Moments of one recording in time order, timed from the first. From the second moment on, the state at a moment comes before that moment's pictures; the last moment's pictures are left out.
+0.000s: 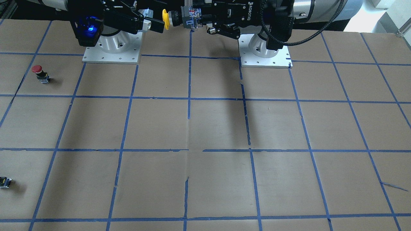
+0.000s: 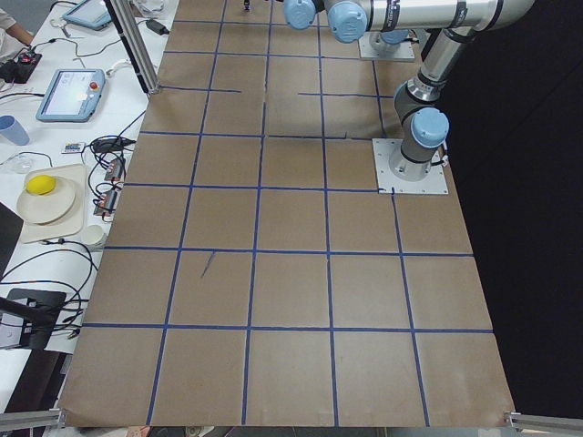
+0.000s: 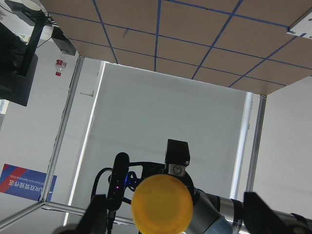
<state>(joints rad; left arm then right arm) -1.46 -1.44 -1.71 -2.11 0.12 0.60 1.43 -1.69 1.65 -1.14 -0.29 0.93</state>
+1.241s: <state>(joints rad) -1.46 -1.44 -1.72 -2.11 0.10 0.60 1.43 -1.69 1.67 -1.14 -0.23 0.93</state>
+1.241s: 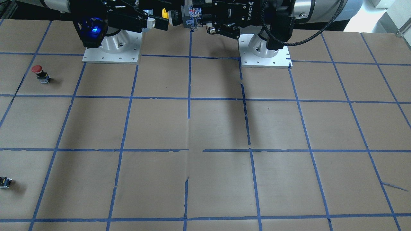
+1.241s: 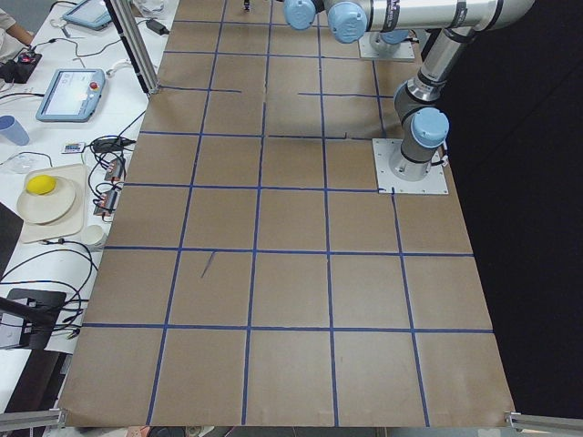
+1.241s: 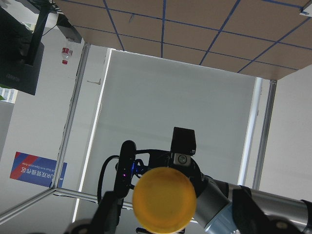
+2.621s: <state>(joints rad) -1.46 -1.44 -1.72 -2.11 0.11 0.59 1.43 -1.69 1.67 -1.14 -0.21 0.93</state>
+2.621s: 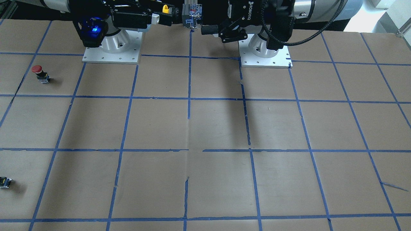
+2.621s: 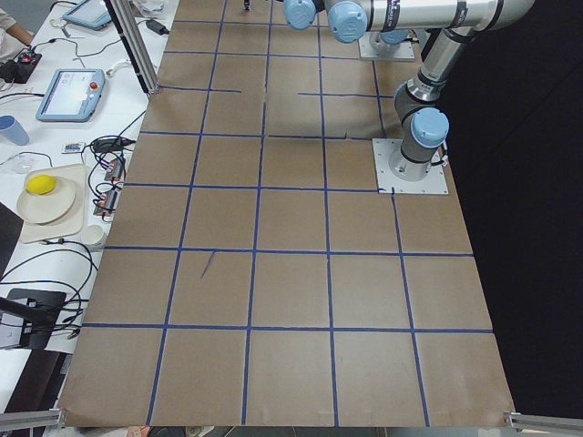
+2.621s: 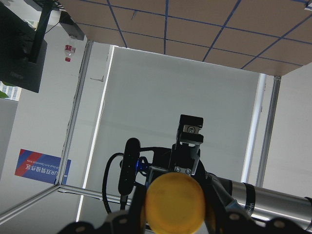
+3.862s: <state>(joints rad) -1.45 -1.53 -1.69 -1.54 0.25 0.05 1.37 -1.71 1.66 -1.38 -1.06 0.37</state>
